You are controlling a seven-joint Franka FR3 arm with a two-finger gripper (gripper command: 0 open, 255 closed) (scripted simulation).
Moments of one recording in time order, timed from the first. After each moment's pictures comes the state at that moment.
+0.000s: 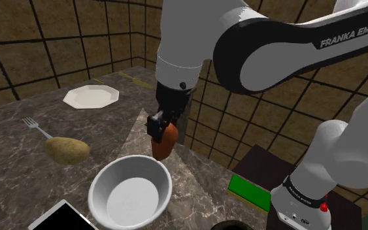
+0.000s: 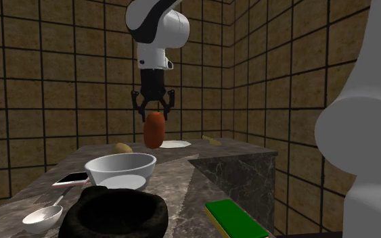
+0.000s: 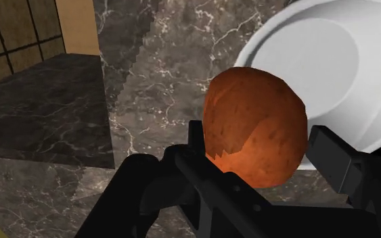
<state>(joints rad) 0.28 -0.12 0.53 -2.04 -0.06 2.01 0.57</state>
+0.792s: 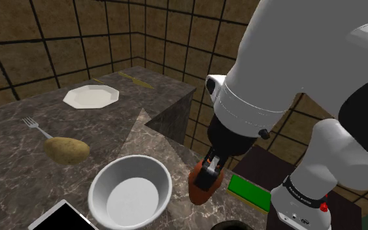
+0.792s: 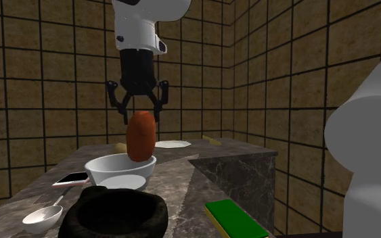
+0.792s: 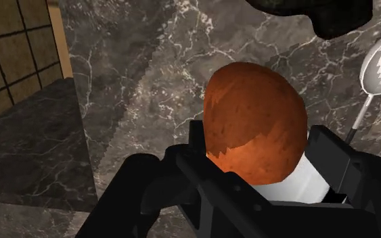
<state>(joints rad) 0.43 -0.42 0.61 -2.26 0.12 1.95 0.69</state>
